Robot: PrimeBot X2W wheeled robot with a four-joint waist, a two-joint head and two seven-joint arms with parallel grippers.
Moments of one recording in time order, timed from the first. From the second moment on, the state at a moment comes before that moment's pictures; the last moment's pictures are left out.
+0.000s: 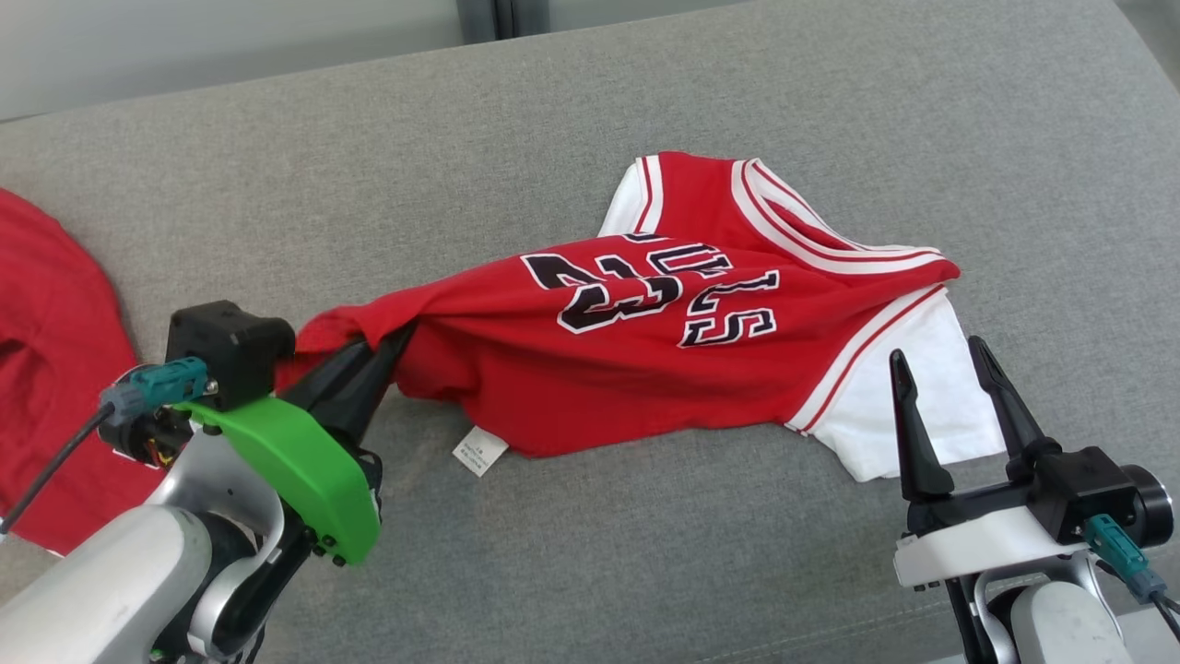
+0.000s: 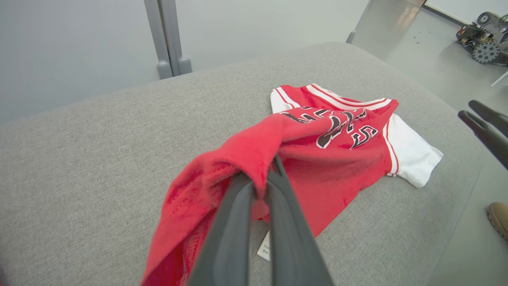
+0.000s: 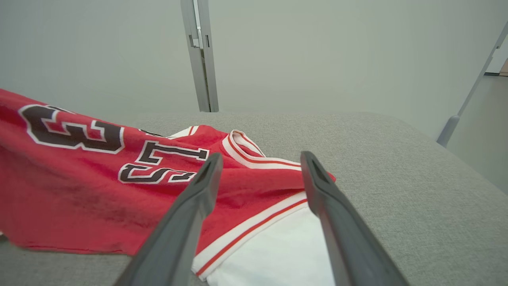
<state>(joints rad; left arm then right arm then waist) -0.50 0.73 -0.77 -0.25 -0.93 0.19 0.17 -0.03 -0.05 0.00 0.03 0.04 0.13 -0.26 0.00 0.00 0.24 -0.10</state>
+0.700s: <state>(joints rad) -0.81 0.43 -0.84 0.27 -0.85 0.16 0.14 -0.07 -0.05 0.04 0.04 0.05 0.13 -0.26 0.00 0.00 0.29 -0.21</state>
